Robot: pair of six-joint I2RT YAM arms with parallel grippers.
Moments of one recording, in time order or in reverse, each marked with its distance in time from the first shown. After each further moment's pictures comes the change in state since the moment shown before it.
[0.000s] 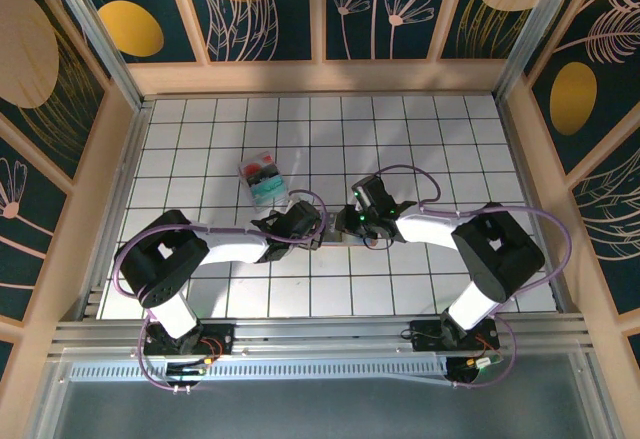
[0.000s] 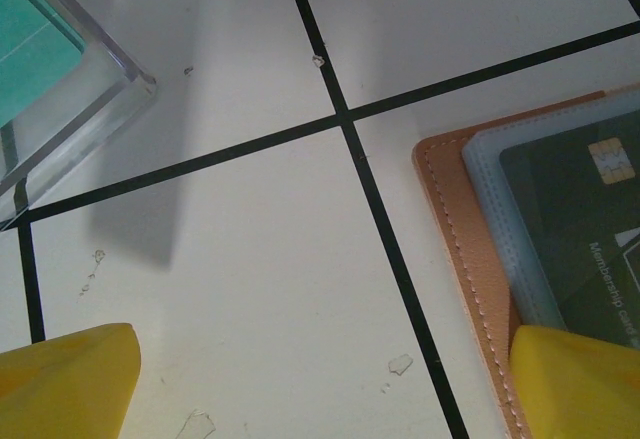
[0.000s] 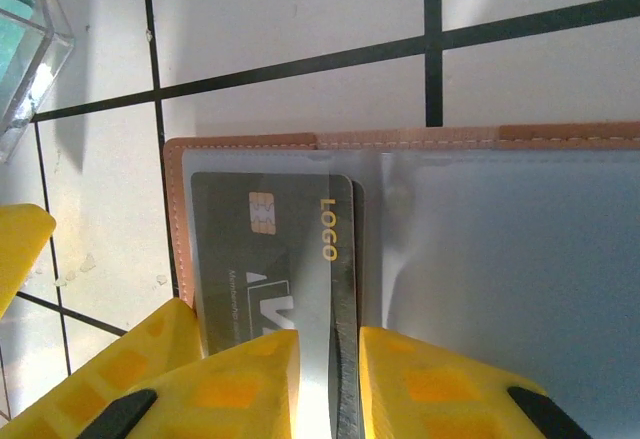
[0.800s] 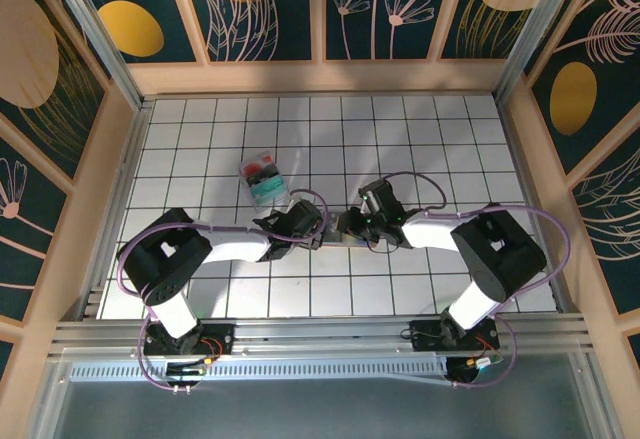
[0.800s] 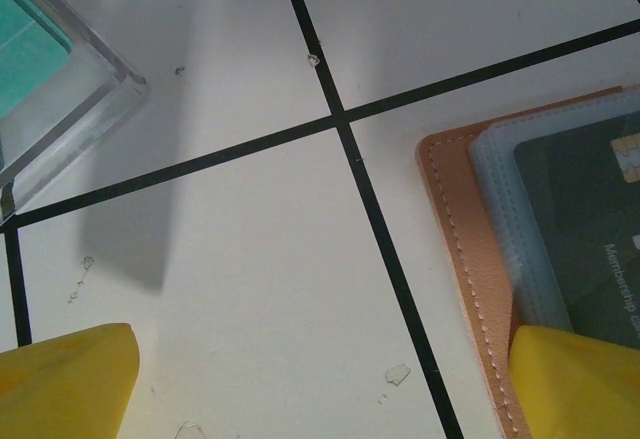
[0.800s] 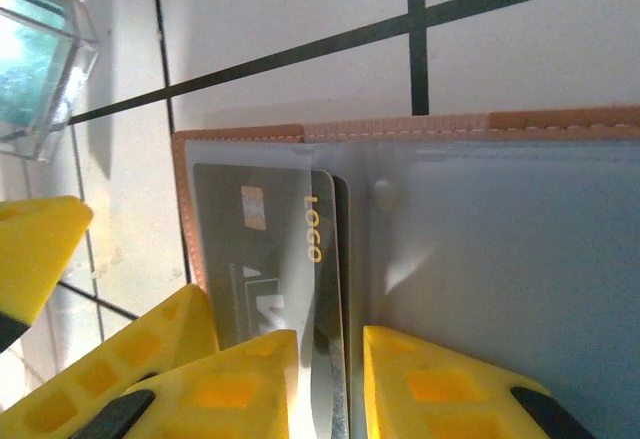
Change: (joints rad) left arm 0.001 0.021 0.014 -0.007 0.006 0.000; right arm -0.045 -0.013 -0.111 0.186 -0.116 0.053
